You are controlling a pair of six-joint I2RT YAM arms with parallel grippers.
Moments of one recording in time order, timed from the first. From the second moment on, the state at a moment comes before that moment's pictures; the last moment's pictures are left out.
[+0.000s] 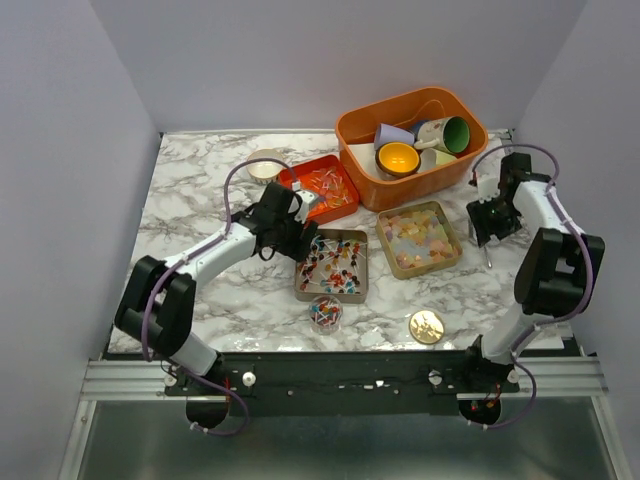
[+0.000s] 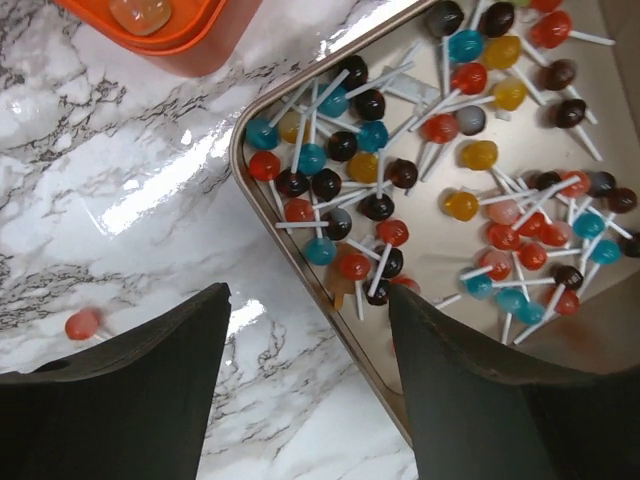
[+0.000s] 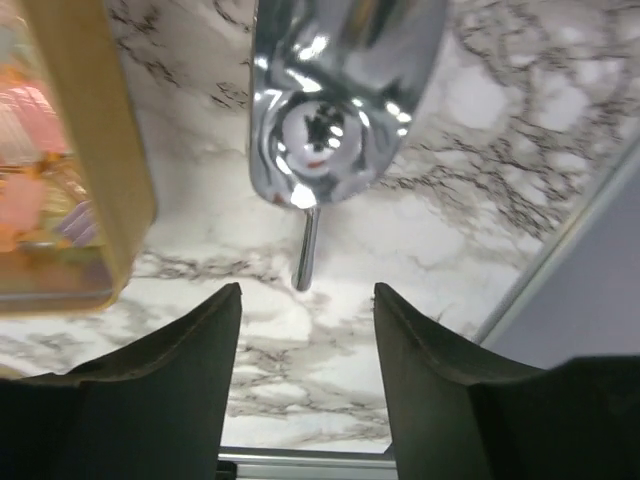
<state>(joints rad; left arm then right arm) -0.50 1.52 1.00 -0.40 0.16 -0.01 -0.20 1.77 1.31 -0.88 -0.01 -0.53</state>
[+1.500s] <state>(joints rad) -0.24 1.51 1.03 -0.42 0.12 -0.24 -0.19 1.43 1.32 -1.04 -0.44 -0.49</state>
